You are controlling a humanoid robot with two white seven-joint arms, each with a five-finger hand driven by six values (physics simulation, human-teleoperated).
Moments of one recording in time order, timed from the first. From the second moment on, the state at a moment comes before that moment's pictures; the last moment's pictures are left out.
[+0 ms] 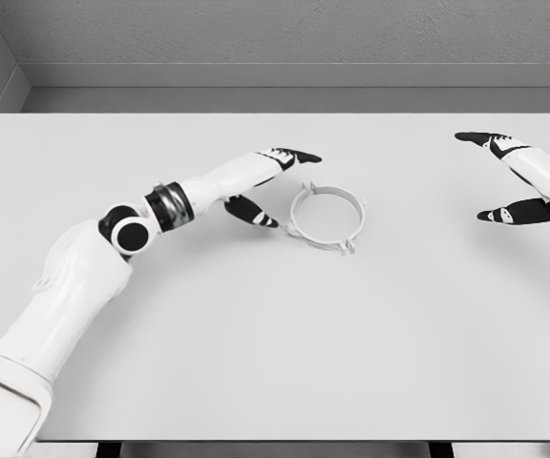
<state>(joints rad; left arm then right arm) -0.68 0.19 -0.57 -0.95 -0.43 -0.61 -0.30 -0.26 -0.58 -0.07 -1.34 0.22 -0.61 0.56</state>
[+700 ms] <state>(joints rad) -0.75 0.13 -0.58 -0.78 -0.44 -0.61 -0.30 -0.26 -0.58 -0.06 -1.34 0.22 -0.61 0.56</state>
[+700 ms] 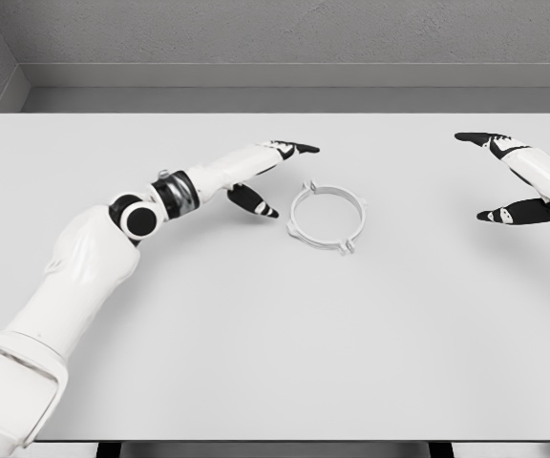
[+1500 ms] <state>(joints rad) -0.75 0.10 -0.58 -0.76 -0.44 -0.61 -0.30 -0.26 -0.58 -0.07 -1.34 0.22 -0.61 0.56</state>
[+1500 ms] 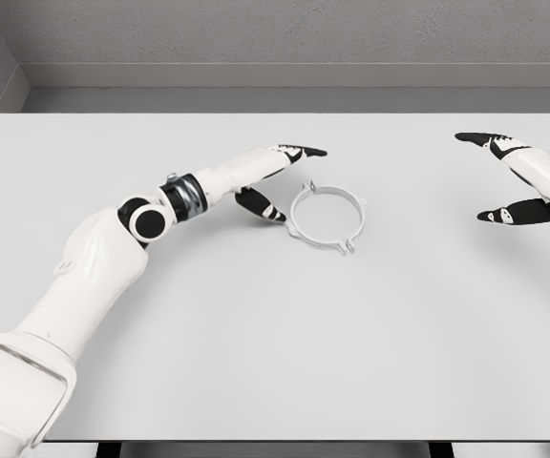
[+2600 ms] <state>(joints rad) -0.77 0.34 -0.55 -0.78 -0.40 -0.61 -0.30 -0.26 -0.58 -0.07 -1.34 0.22 -0.61 0.56</state>
